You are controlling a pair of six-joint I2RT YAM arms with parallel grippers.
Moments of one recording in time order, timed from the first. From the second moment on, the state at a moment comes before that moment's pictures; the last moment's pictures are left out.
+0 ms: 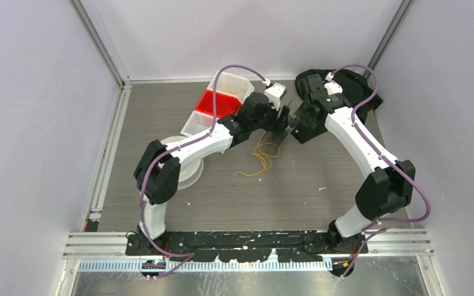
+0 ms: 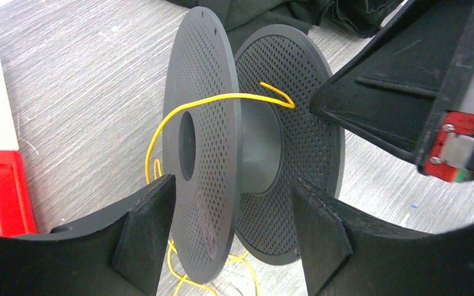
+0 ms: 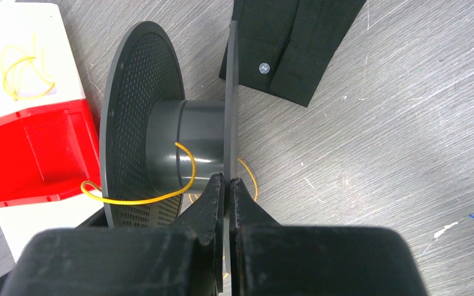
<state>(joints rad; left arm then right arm) -0.83 1.94 1.59 -0.03 0.00 -0.17 0.34 1.57 1.47 -0.84 0.35 0.94</state>
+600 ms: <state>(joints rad) -0.75 1.87 1.70 -0.23 0.00 -0.52 0.34 1.57 1.48 -0.84 0.35 0.94</state>
